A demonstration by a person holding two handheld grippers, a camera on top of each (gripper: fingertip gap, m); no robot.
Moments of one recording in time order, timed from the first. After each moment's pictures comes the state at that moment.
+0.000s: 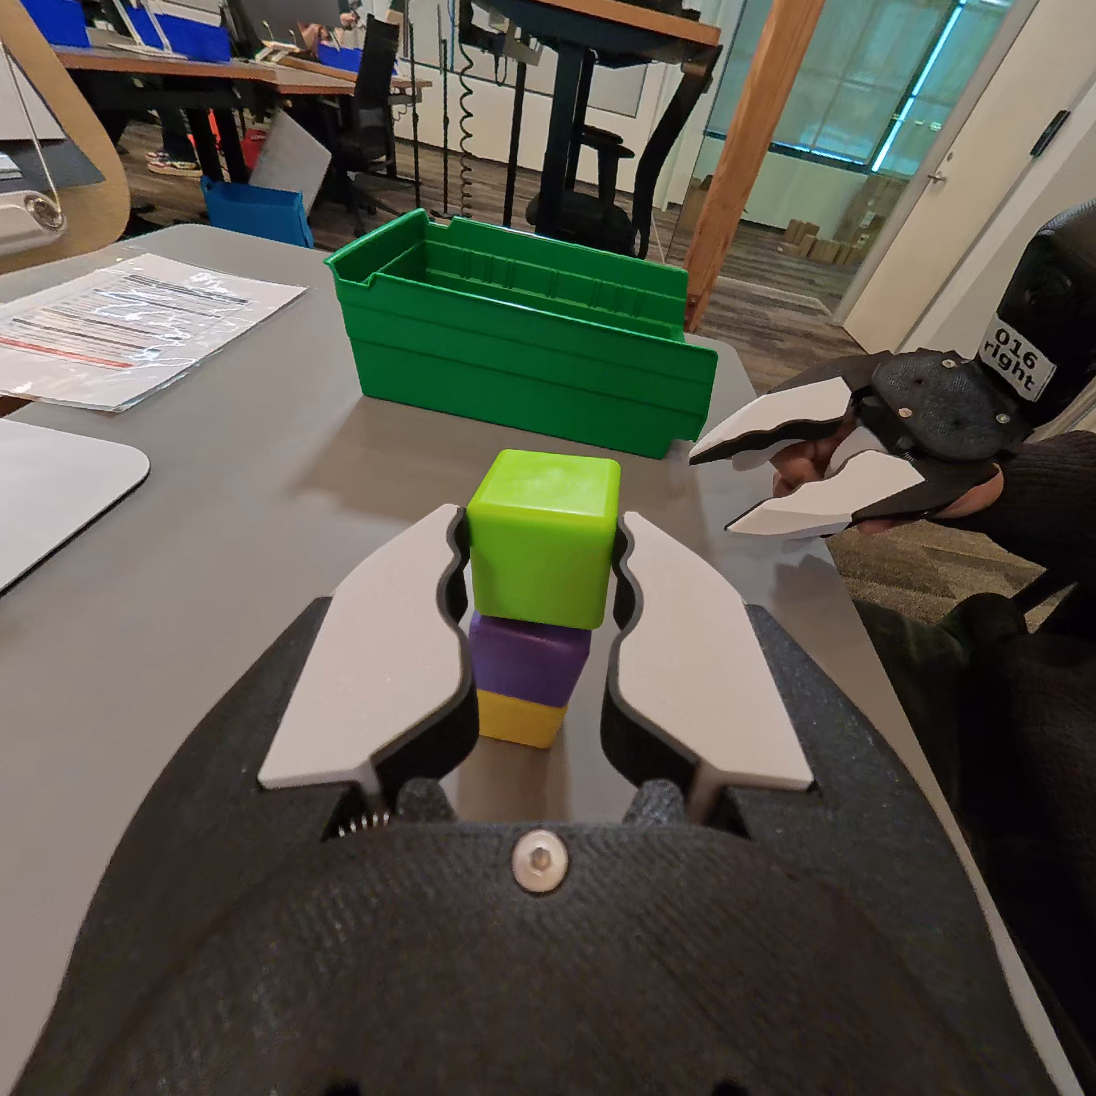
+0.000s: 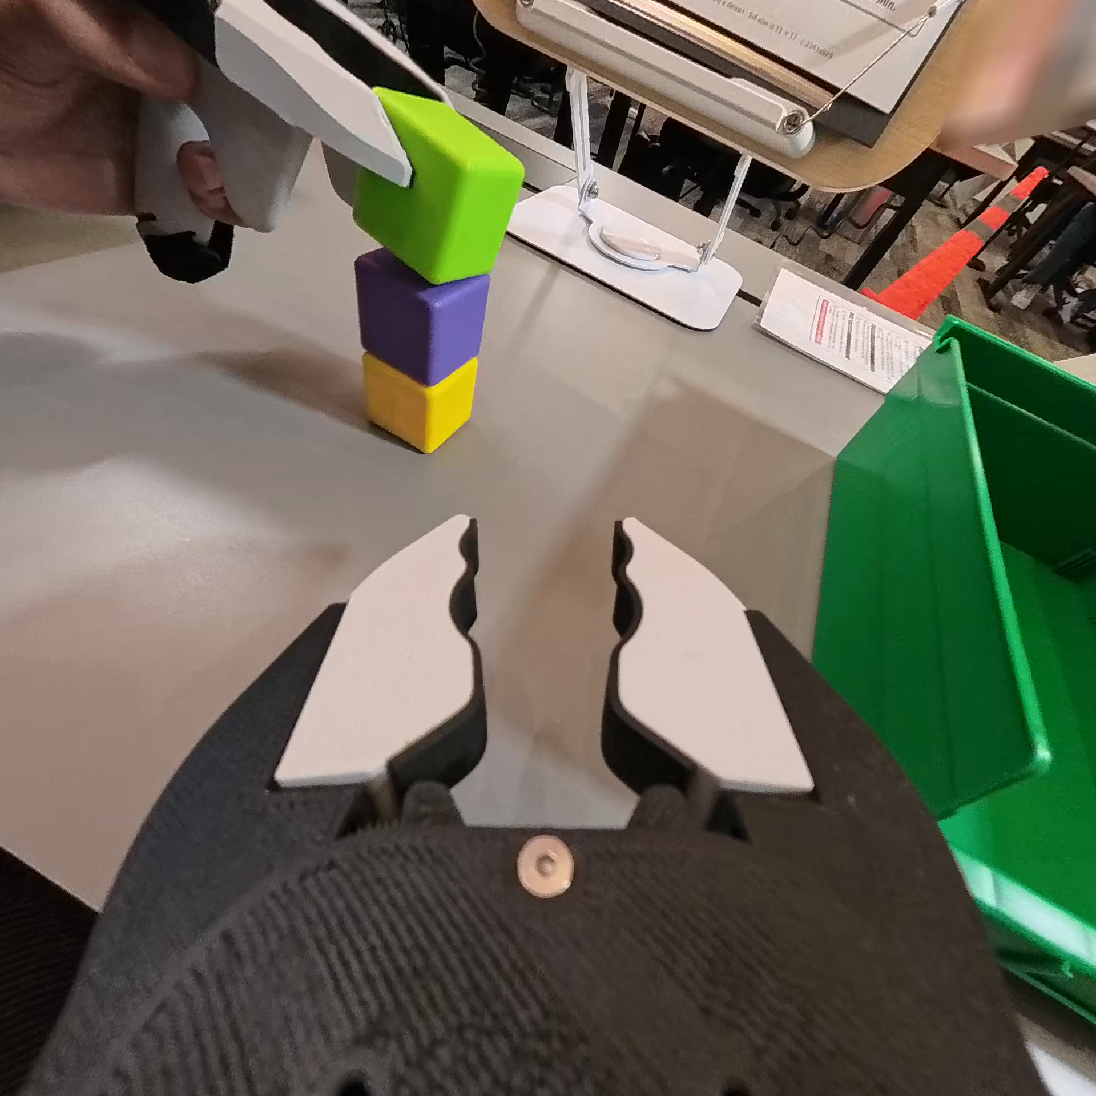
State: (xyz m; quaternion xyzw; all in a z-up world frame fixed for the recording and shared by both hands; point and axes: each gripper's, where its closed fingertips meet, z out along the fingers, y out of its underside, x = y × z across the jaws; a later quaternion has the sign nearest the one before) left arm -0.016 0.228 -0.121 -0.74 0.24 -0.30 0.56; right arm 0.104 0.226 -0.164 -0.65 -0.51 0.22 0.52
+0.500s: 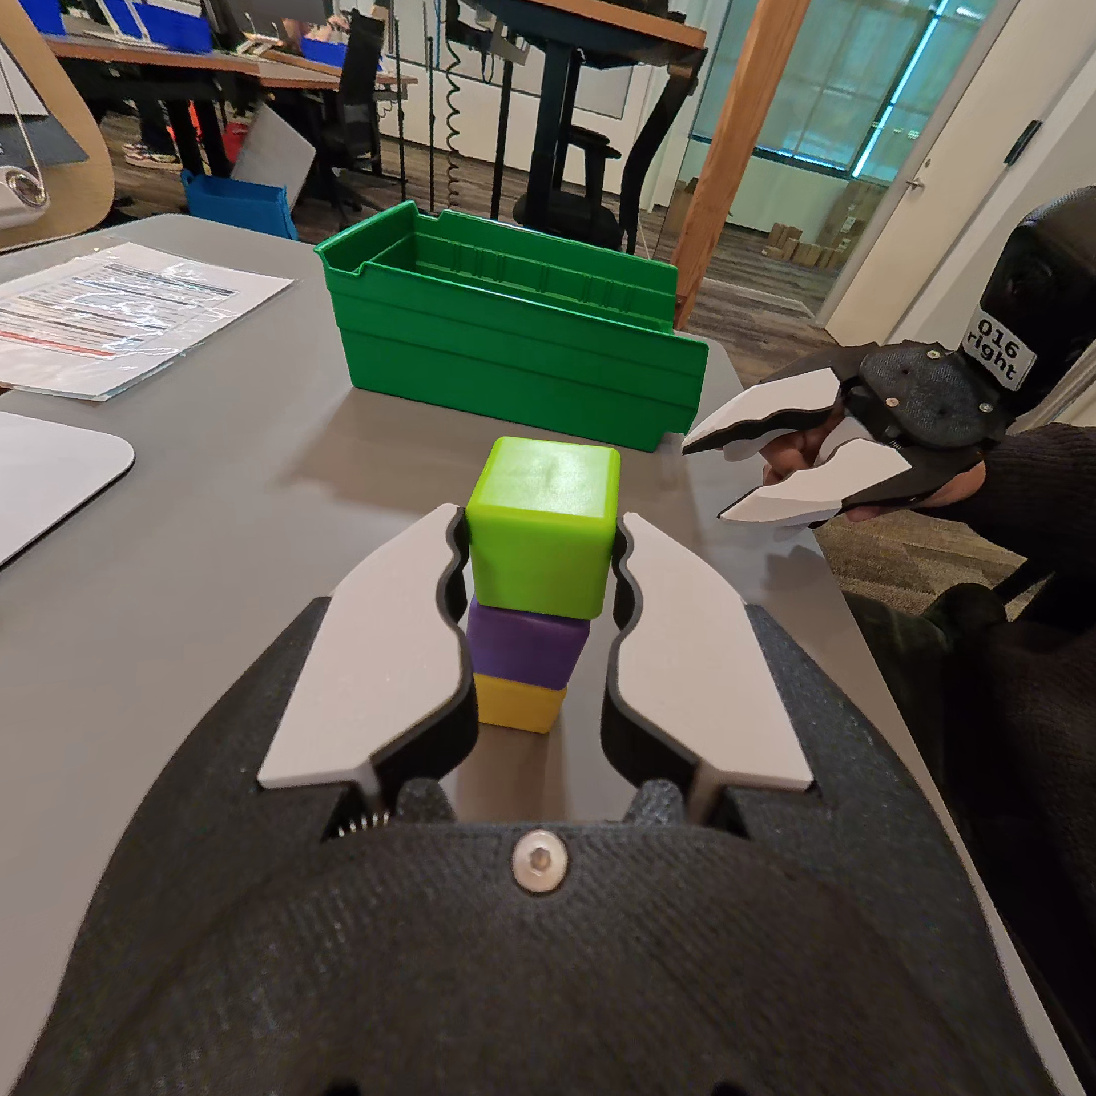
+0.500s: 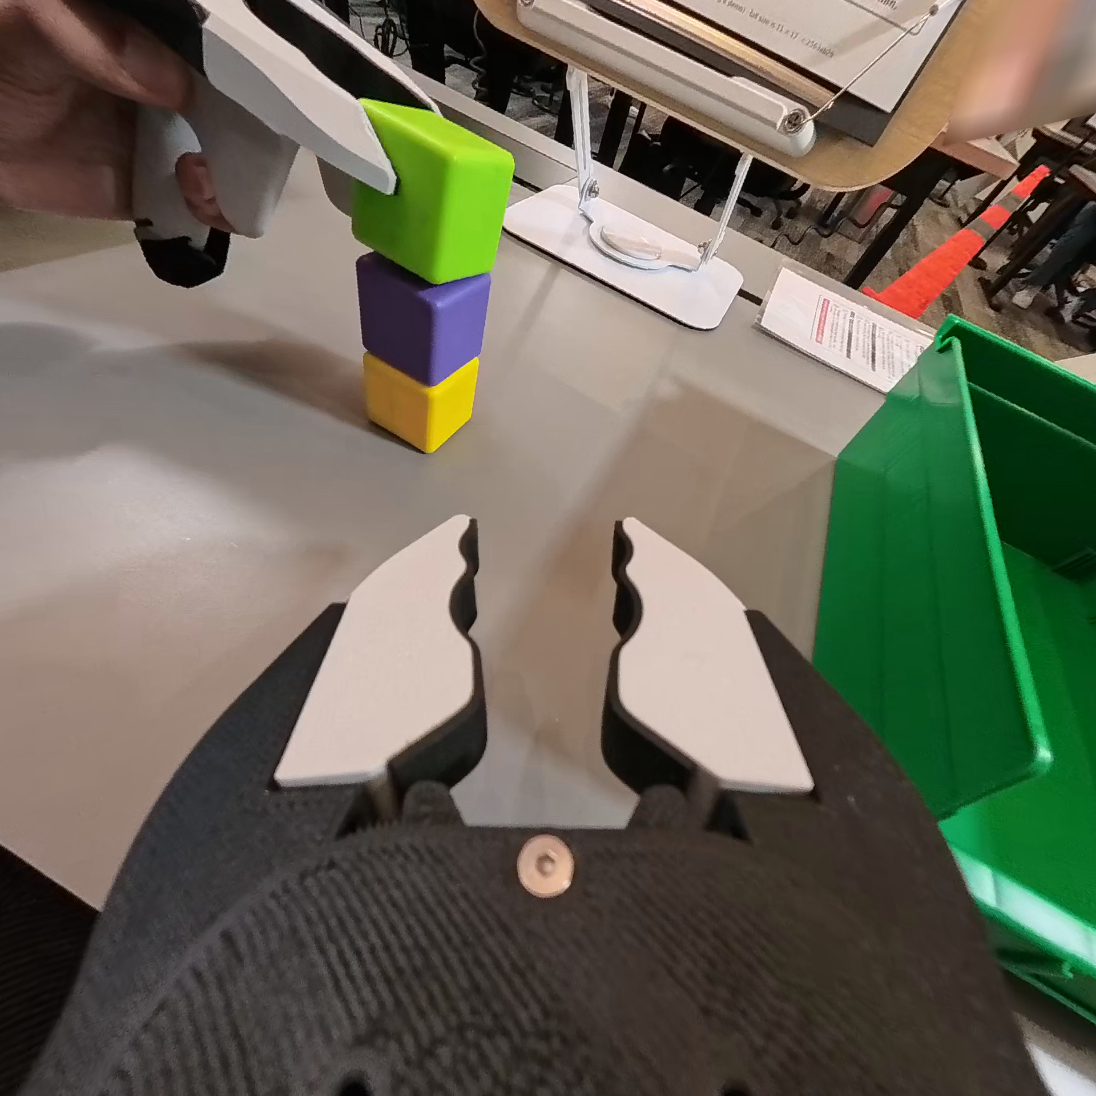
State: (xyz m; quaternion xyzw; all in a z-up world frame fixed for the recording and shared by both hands) left arm -0.018 0.224 -0.125 -0.74 0.24 -0.31 0.55; right arm 0.105 0.226 -0.164 -0.65 -0.51 0.22 0.52
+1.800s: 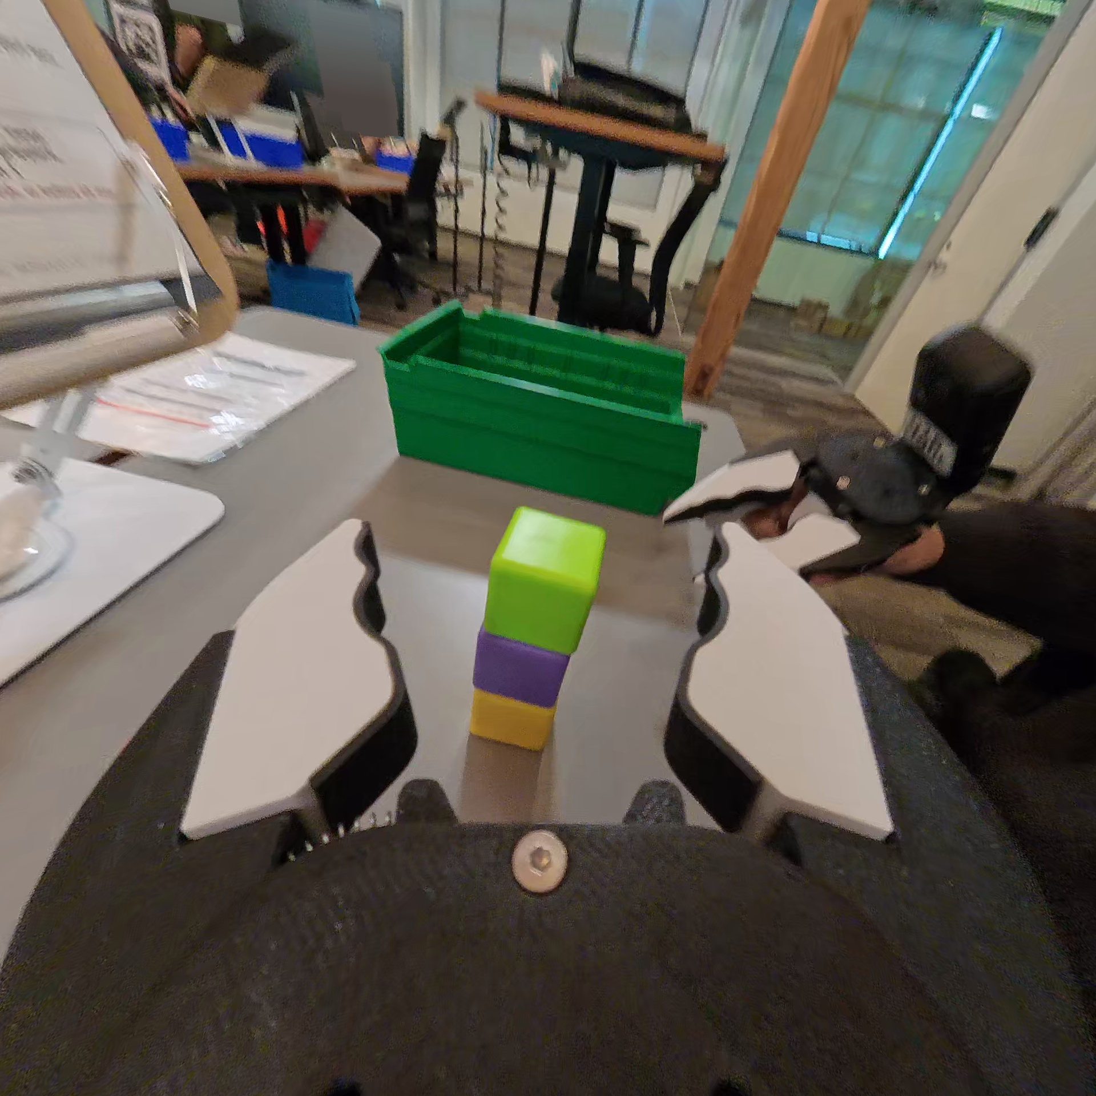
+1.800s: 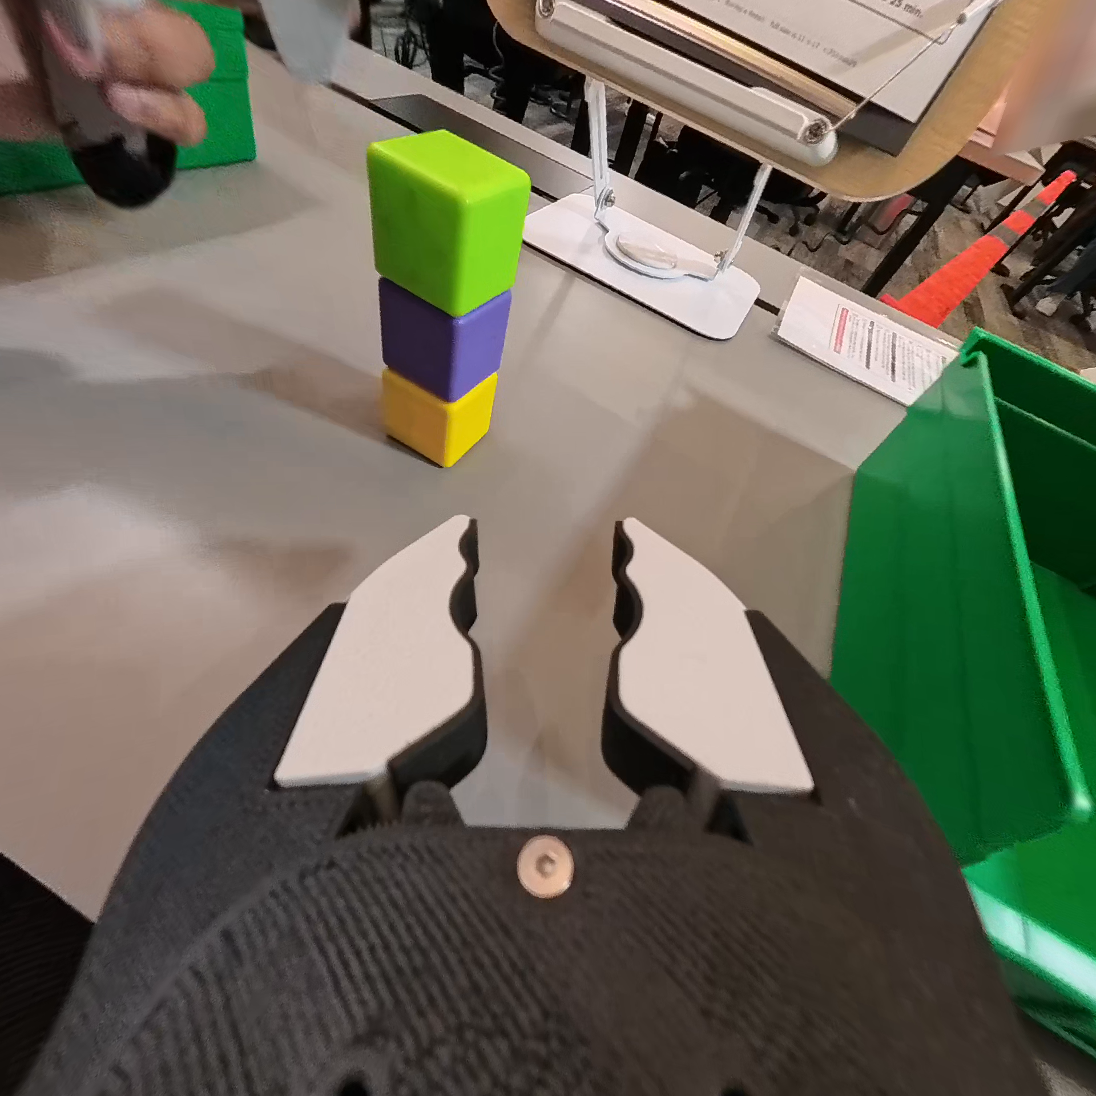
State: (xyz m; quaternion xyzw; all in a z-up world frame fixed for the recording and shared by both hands) left arm -0.037 0.209 -0.079 -0.71 0.21 -0.29 0.60; right arm 0.097 0.225 -0.164 -0.65 -0.51 0.23 0.52
